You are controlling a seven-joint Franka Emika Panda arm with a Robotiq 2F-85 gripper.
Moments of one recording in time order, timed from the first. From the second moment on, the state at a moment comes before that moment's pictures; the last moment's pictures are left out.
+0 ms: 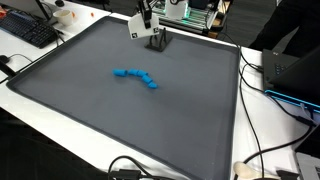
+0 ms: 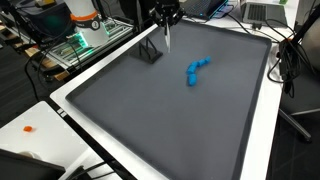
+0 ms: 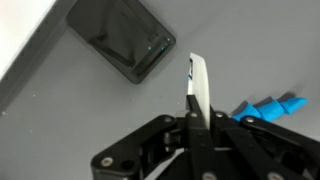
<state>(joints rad) 0.06 -0.02 0.01 -2.34 0.11 2.24 0.79</state>
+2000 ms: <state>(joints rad) 0.06 -0.10 0.06 -2.75 0.37 2.76 1.18</state>
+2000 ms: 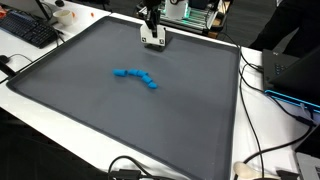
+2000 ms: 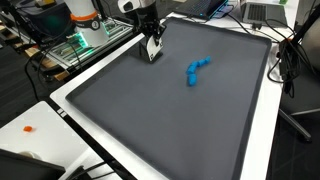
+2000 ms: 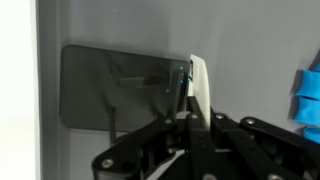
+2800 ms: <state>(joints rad) 0.06 -0.06 0.06 -2.74 0.37 2.78 1.20</state>
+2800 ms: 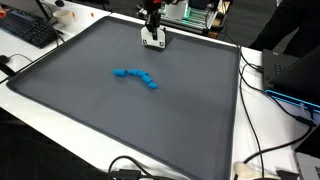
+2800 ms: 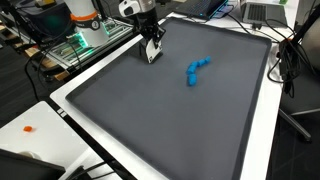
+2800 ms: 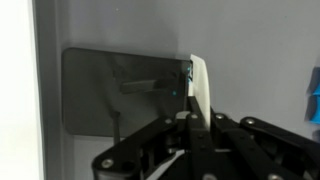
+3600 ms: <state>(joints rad) 0.06 -0.04 0.06 -2.74 0.37 2.78 1.20</state>
